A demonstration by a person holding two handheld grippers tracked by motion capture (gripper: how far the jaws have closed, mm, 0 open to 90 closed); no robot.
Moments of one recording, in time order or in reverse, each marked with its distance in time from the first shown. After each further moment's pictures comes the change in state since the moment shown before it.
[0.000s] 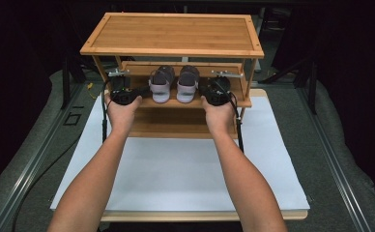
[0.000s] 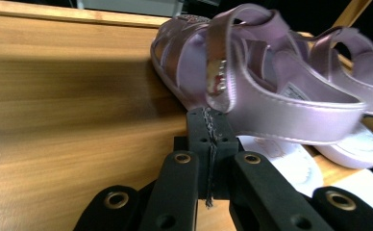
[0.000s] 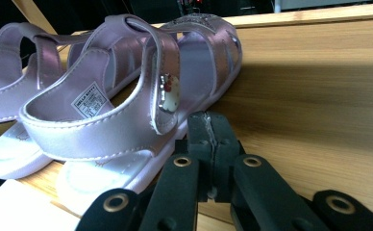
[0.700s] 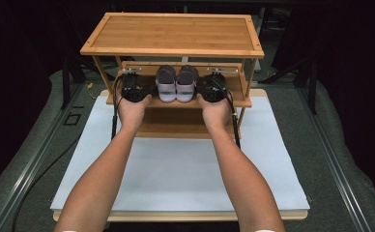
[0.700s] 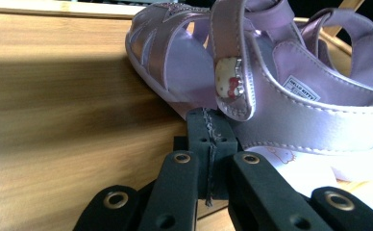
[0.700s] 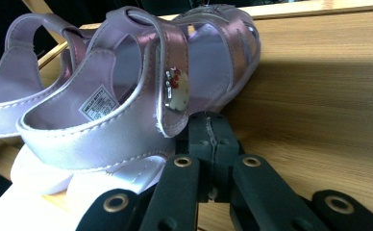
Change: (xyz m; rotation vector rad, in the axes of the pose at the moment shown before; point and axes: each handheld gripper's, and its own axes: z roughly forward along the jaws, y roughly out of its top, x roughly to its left) left arm -0.017 0.006 0.023 0.046 -0.002 0.023; right arm 0.006 0.007 0.015 0.041 0.011 0.023
